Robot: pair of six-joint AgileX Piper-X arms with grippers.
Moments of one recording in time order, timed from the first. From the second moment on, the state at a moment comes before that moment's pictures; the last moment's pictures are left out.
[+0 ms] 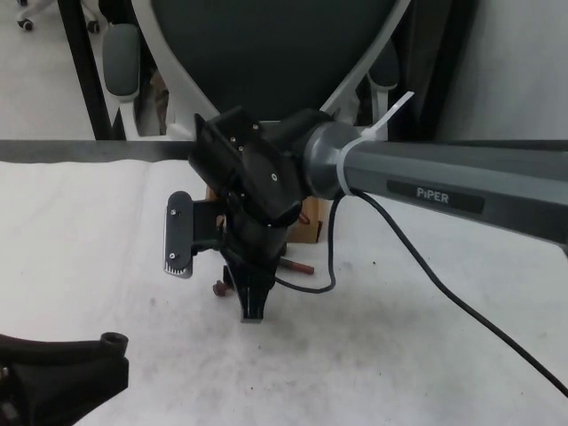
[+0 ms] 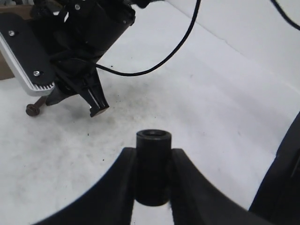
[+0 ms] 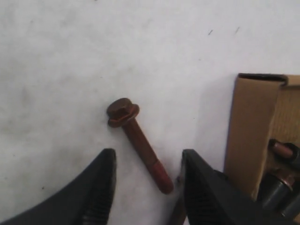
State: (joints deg) left arm -13.1 20.2 -18.4 29.0 37.7 -1.7; right arm 42.4 125.2 -99.3 45.9 6.5 -51.0
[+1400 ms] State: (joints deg) left arm -13.1 20.3 -18.1 28.7 37.4 -2.6; right arm 38.6 128.6 -103.1 50.0 -5.1 -31.8
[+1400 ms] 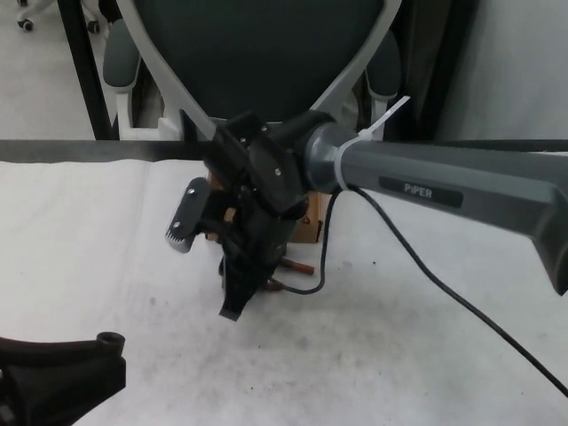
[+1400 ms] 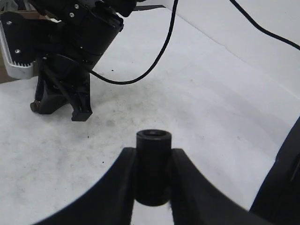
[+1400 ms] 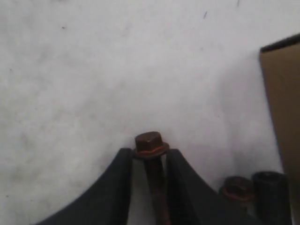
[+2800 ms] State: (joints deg) left arm -15.2 37.7 -17.5 4.0 43.4 -2.3; right arm 36.0 68.1 -44.0 -14.0 -22.7 10.9
